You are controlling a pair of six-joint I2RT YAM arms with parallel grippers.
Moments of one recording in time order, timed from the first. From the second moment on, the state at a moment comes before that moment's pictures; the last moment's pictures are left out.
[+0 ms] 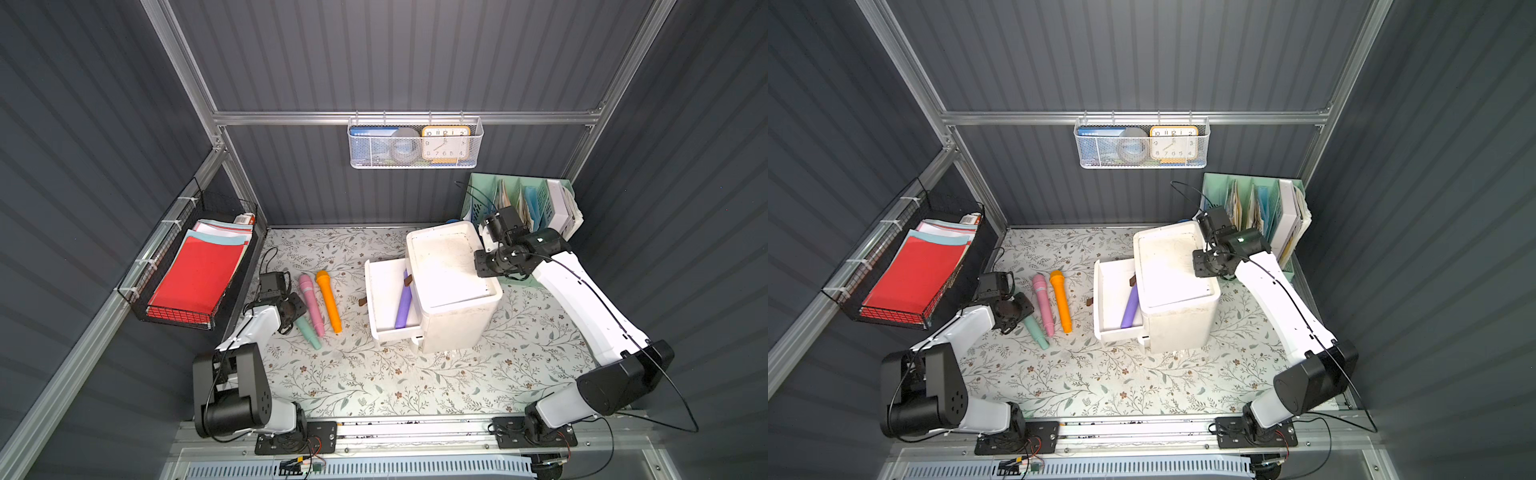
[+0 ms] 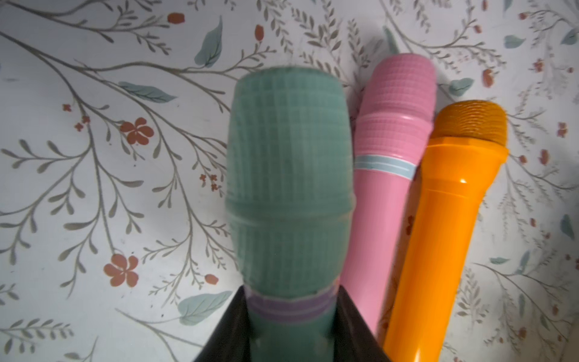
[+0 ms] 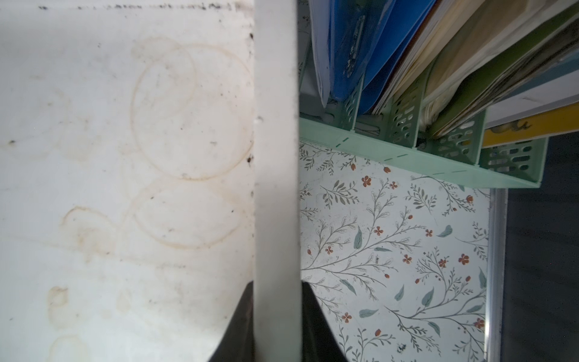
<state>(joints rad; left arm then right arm) 0.22 1.47 0.81 -0.38 0.02 -0.49 0.37 1.55 1.66 -1.17 0.13 0.23</state>
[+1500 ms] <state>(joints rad) 0.24 1.49 0.84 -0.42 0.03 -0.48 0.37 1.54 1.66 -1.17 0.13 0.23</state>
